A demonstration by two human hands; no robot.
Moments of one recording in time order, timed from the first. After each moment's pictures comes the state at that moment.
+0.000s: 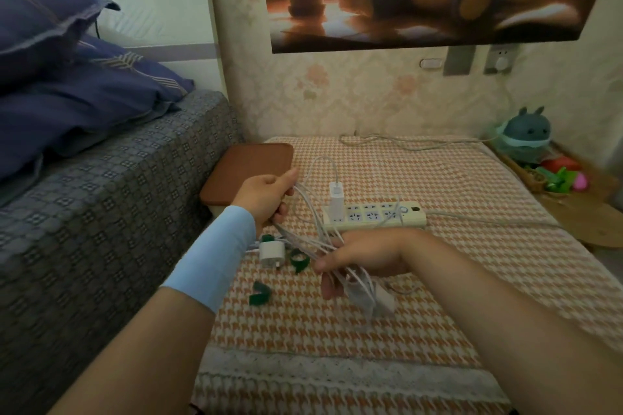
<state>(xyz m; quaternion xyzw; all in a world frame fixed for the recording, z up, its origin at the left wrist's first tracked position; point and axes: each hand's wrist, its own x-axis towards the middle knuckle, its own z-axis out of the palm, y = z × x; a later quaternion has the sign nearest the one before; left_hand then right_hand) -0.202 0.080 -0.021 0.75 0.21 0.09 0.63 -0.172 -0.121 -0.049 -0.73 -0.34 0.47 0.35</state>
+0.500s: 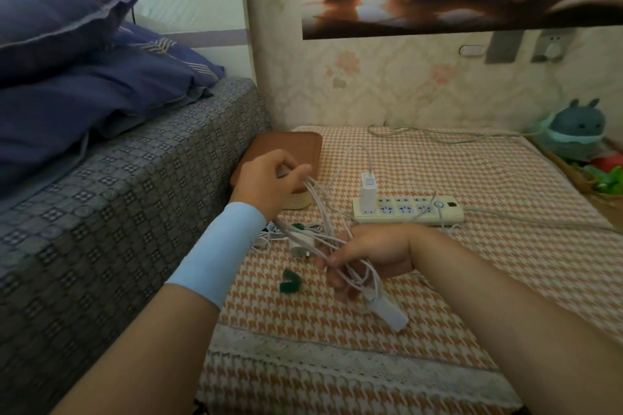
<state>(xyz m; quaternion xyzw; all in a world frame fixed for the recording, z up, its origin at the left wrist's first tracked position) -0.236 0.115 -0.014 0.91 0.11 0.26 0.31 -0.169 -0.080 -0.069 -0.61 -0.33 0.59 0.41</state>
